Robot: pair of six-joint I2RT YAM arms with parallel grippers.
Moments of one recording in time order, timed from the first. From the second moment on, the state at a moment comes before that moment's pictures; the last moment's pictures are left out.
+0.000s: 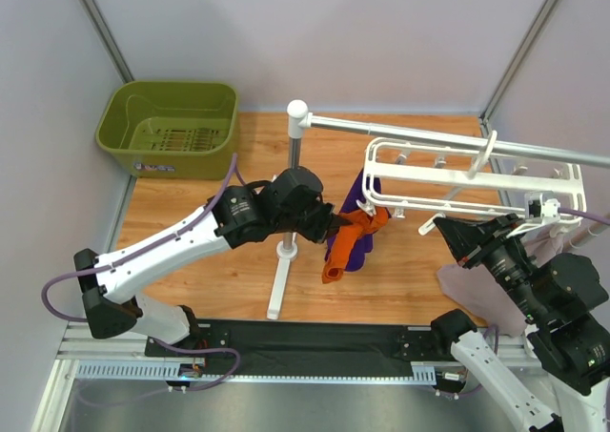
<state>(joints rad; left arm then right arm) -1.09 1.40 1.51 -0.85 -0.12 -1.95 0.44 0.41 1.15 -0.77 -0.04 0.47</state>
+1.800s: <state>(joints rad) -1.15 1.08 0.82 -0.77 -0.17 -0.77 0.44 0.37 1.10 -0.73 -0.03 0.44</state>
